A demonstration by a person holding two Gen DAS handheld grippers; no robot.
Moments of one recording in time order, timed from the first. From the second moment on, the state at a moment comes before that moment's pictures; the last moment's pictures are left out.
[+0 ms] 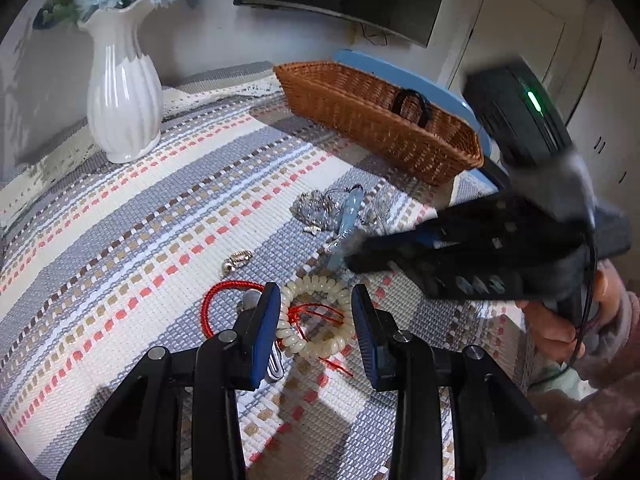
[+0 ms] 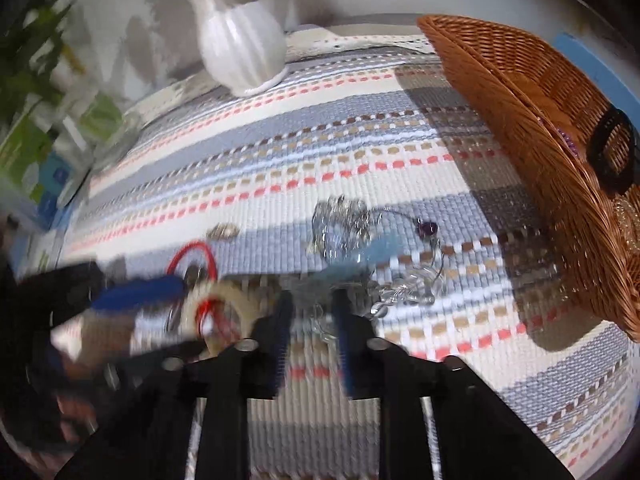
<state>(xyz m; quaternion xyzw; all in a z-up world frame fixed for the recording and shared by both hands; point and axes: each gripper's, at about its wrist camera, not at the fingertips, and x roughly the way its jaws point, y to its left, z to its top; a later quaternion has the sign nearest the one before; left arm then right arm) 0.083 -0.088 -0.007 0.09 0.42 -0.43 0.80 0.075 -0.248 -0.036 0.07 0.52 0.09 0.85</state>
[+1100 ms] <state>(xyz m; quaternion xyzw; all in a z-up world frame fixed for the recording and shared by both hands) 0.056 -0.119 -0.029 0.19 0.43 -0.46 0.75 0.006 -0.262 -0.039 -0.03 0.48 0.20 0.86</state>
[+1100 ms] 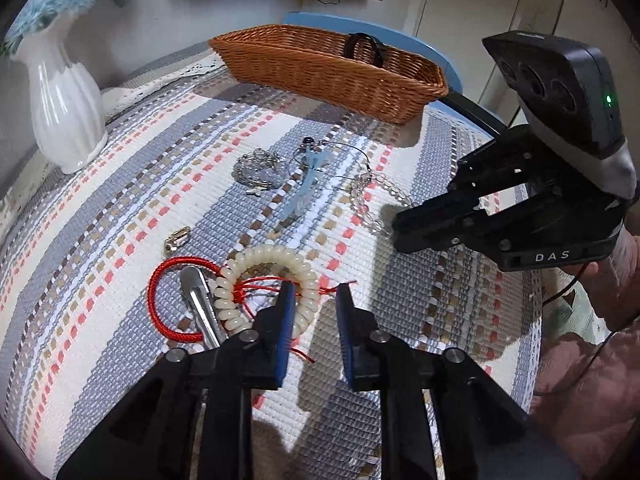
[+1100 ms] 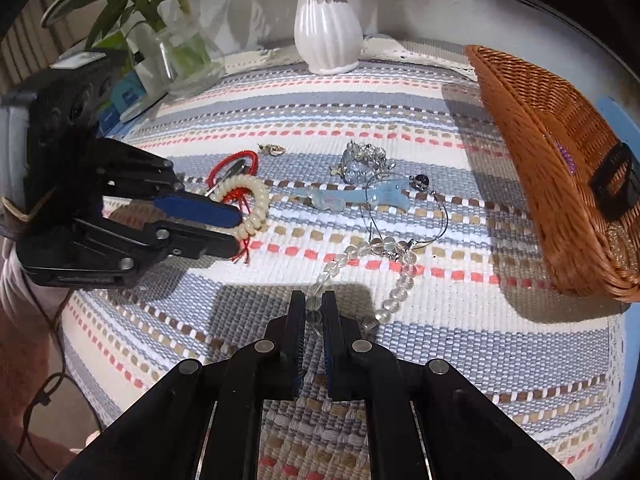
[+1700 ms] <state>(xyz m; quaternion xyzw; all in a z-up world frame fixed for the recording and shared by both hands) 0.056 -0.093 0.048 0.09 0.36 -0.45 0.81 -0.018 -0.304 0.058 0.05 0.37 0.25 0.89</state>
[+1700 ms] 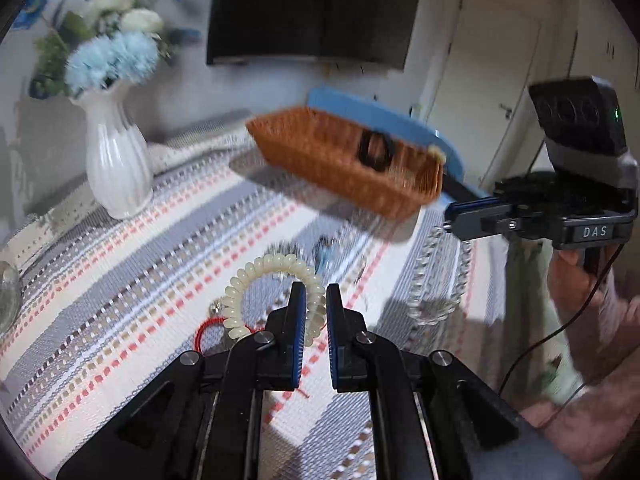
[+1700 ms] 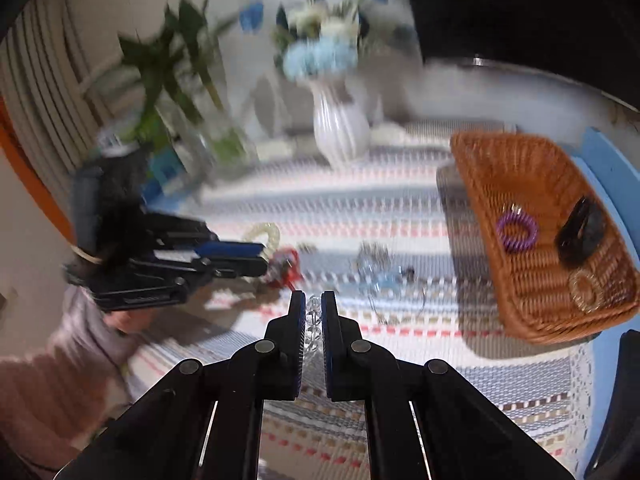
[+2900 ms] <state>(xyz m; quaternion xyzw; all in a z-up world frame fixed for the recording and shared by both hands) 0.230 -0.349 0.035 0.07 0.41 -0.45 0.79 0.132 -0.476 0.046 0.15 0.34 0.05 0.93</state>
